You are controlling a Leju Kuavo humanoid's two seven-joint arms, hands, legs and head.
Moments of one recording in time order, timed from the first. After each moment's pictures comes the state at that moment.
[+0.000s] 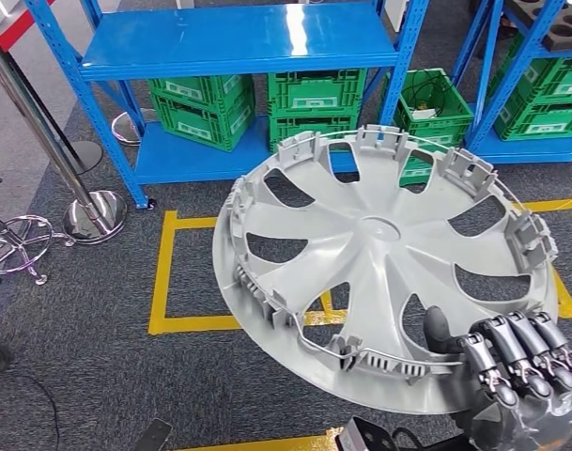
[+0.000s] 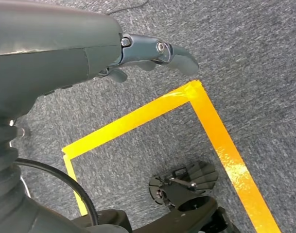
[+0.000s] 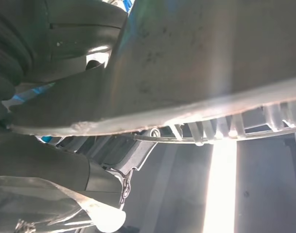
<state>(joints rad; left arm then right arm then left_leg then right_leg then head) -0.05 -0.01 -0.40 -0.17 -0.06 0.34 -0.21 0.36 0.19 0.09 -2.27 1.57 -0.67 -0.39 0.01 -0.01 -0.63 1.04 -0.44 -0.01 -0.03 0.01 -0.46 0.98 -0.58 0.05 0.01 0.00</state>
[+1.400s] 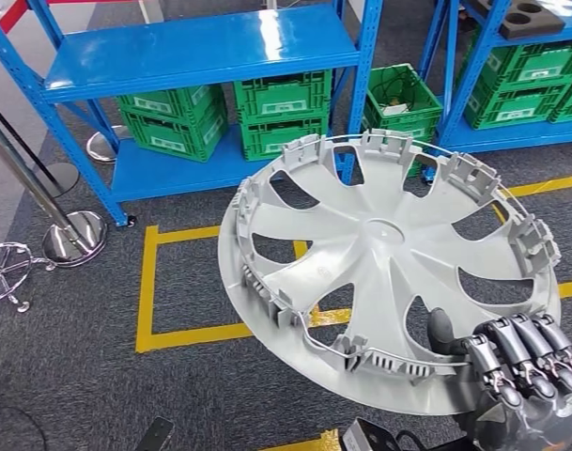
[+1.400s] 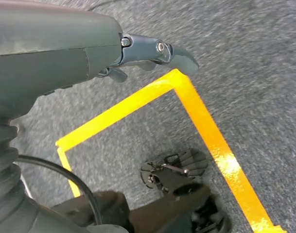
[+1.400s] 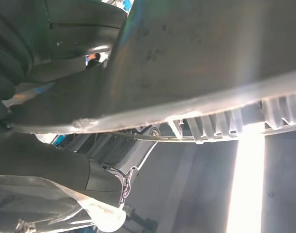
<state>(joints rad) -0.05 -0.01 -0.35 -0.17 -0.04 0.30 -0.20 0.37 0.17 0.10 -2.27 1.57 -0.67 -0.36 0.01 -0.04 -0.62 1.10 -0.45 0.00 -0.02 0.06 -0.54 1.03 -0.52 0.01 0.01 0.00</state>
